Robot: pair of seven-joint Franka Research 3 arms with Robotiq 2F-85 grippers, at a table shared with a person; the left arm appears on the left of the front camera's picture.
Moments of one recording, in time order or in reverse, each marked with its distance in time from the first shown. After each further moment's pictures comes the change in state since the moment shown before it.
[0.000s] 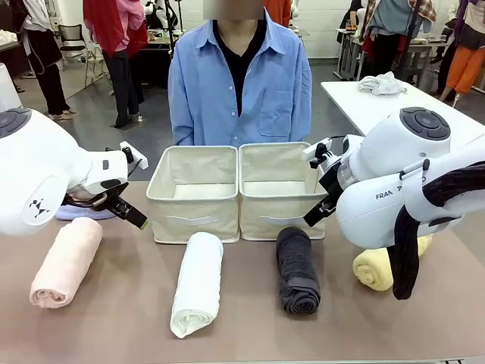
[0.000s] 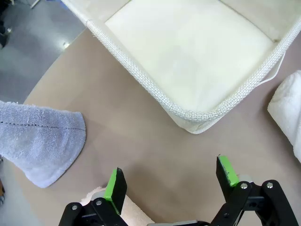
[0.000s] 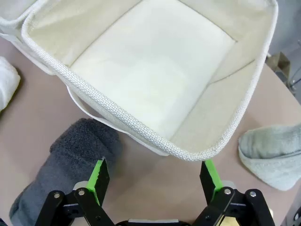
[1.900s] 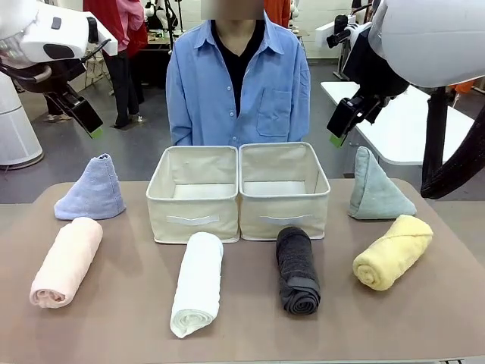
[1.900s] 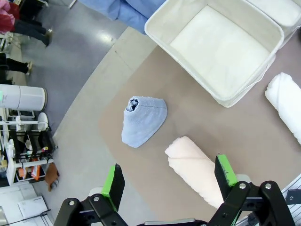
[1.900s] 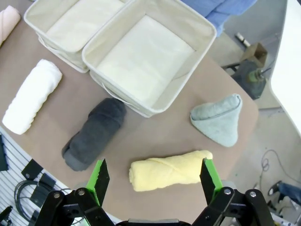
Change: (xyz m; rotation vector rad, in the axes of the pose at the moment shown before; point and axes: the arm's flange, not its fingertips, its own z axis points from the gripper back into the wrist) left arm 0.093 0.013 0.224 0.223 0.065 -0.153; right arm 0.093 -0.001 0.224 -0.071 0.122 0.034
